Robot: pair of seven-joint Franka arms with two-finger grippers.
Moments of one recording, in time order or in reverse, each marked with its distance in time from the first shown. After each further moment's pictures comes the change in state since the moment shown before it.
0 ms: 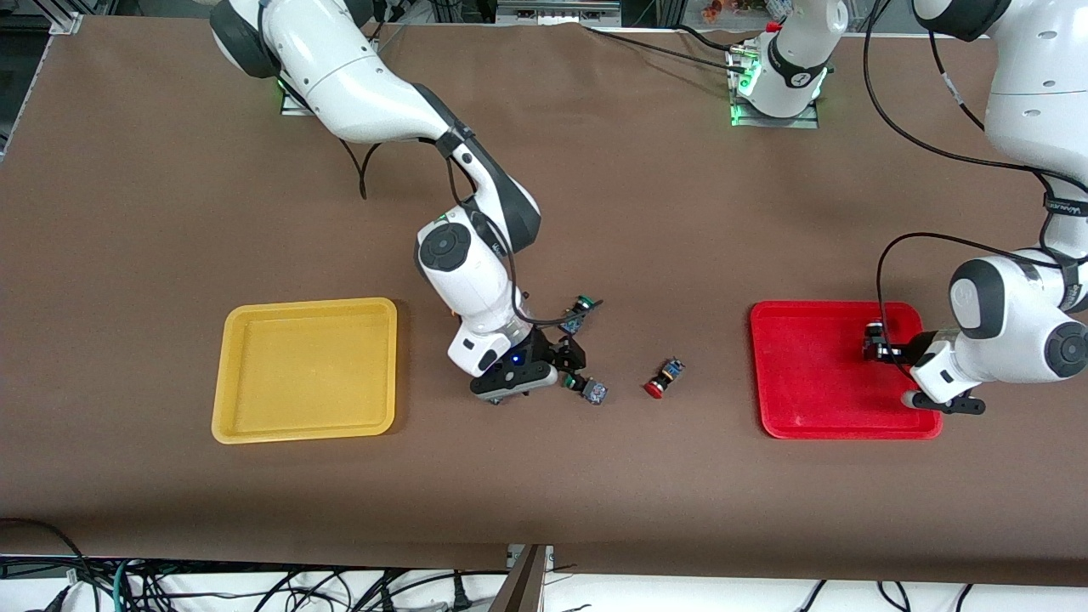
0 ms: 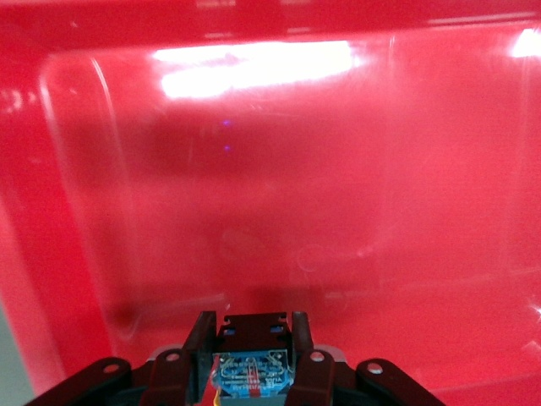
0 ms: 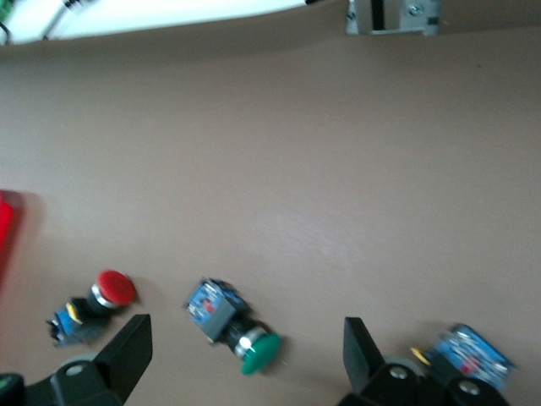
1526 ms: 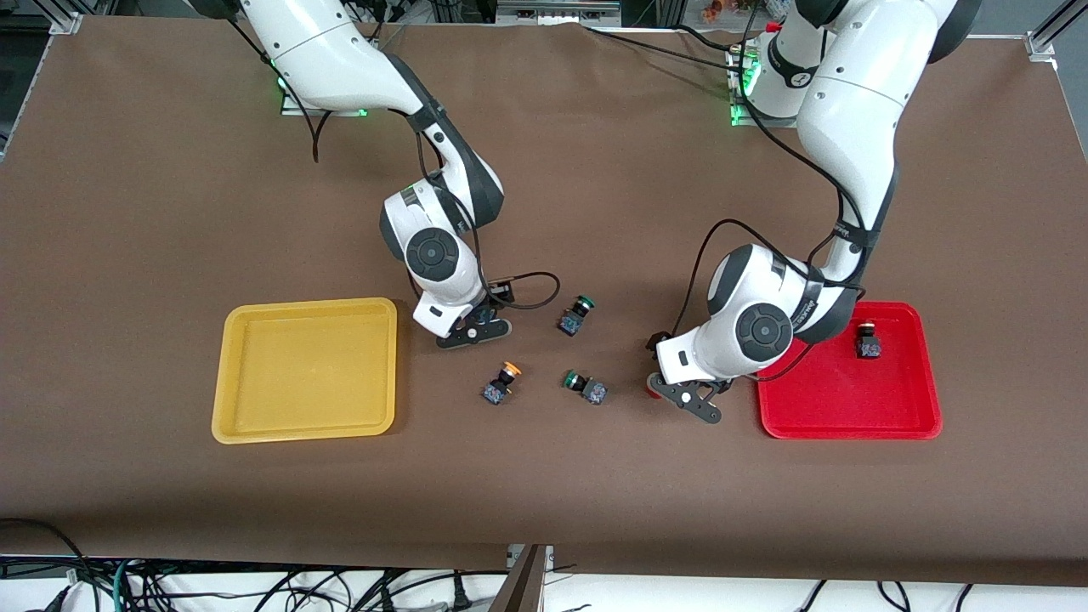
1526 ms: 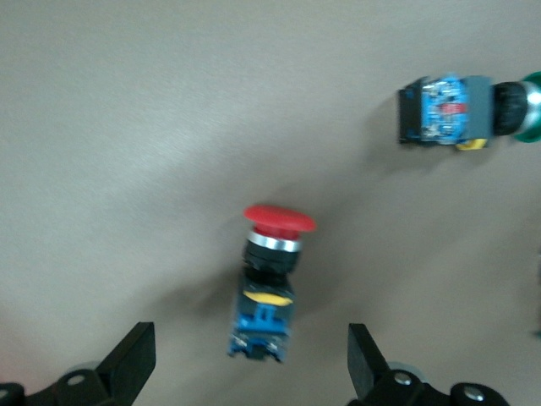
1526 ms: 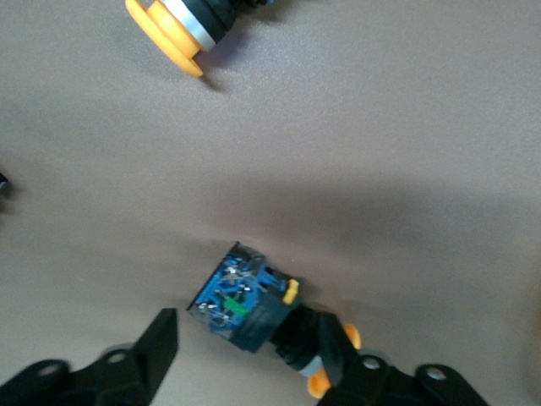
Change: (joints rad) left arm -0.490 0.097 -0.085 0.178 0.038 0.102 -0.098; right arm 0.009 -0.236 -0.039 -0.492 -0.002 -0.273 -0.096
